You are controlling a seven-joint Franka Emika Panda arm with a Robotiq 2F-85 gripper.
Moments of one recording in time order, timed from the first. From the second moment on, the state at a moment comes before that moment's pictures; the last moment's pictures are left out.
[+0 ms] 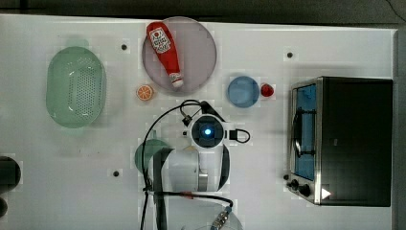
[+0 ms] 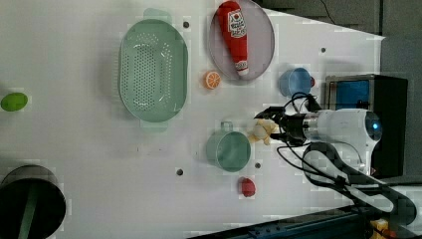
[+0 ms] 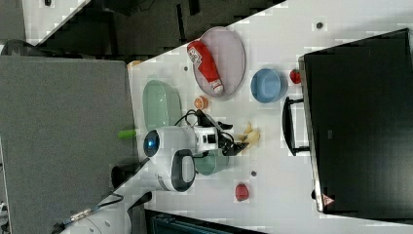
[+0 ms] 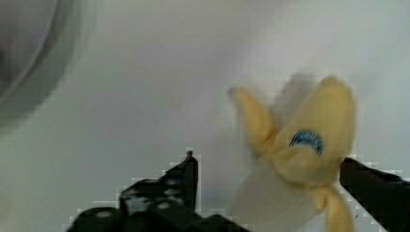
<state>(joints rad) -0.09 0.35 0.11 -2.45 0.02 1.17 0.01</state>
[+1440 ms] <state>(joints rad) -0.09 -0.15 0.10 -2.21 0.04 0.58 0.00</state>
